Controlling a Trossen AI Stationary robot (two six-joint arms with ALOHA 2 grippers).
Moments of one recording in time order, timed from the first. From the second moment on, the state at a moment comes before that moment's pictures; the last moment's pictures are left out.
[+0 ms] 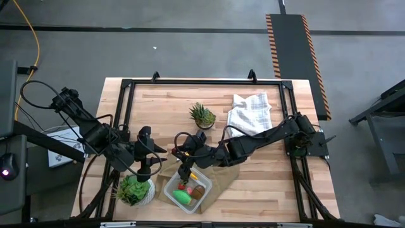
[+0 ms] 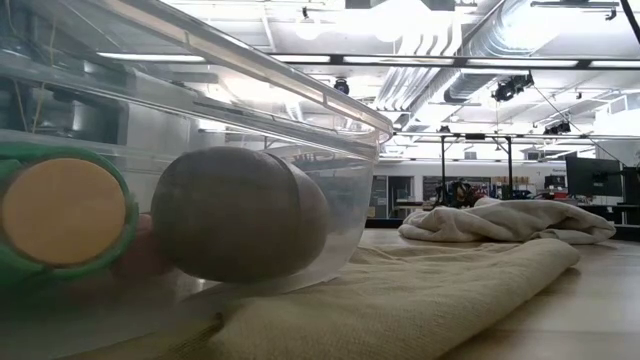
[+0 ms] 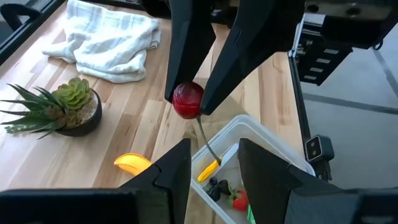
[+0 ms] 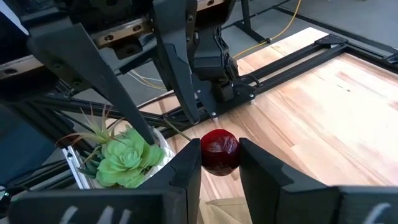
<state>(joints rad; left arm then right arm) -0.58 1.16 1.21 -0.81 -0.60 -0.62 0.35 1.99 1.88 -0.32 0.52 0.54</state>
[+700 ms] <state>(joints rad) -0.58 1.16 1.21 -0.81 -0.60 -0.62 0.35 1.99 1.88 -0.29 0.52 0.52</state>
